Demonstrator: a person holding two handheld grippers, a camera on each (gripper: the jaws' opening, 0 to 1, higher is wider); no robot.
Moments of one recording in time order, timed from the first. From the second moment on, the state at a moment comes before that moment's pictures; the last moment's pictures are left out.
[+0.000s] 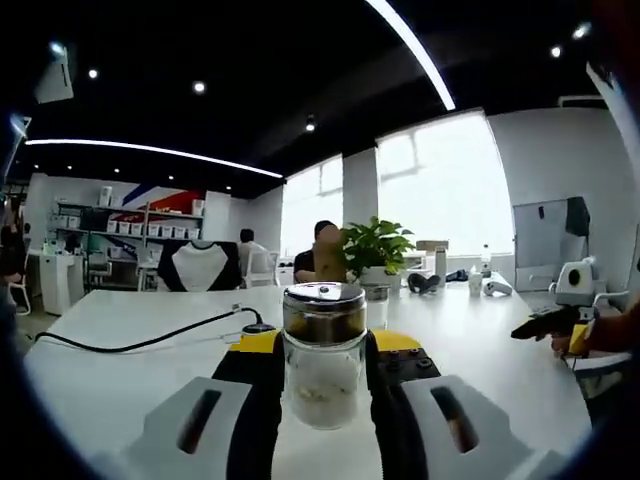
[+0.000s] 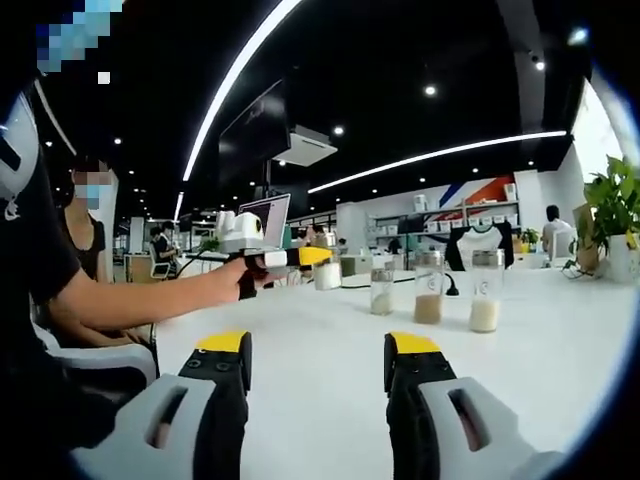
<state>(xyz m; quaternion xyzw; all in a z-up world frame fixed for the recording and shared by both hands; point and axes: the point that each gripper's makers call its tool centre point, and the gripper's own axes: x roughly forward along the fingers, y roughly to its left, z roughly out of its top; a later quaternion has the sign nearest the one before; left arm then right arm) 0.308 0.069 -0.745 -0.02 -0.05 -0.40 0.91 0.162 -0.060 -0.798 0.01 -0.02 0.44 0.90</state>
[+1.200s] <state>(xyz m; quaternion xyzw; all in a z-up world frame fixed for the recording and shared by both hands) 0.206 0.001 -0.749 -0.04 -0.03 -0.53 0.85 0.159 -0.040 -0.806 0.01 0.02 0.45 0.89</state>
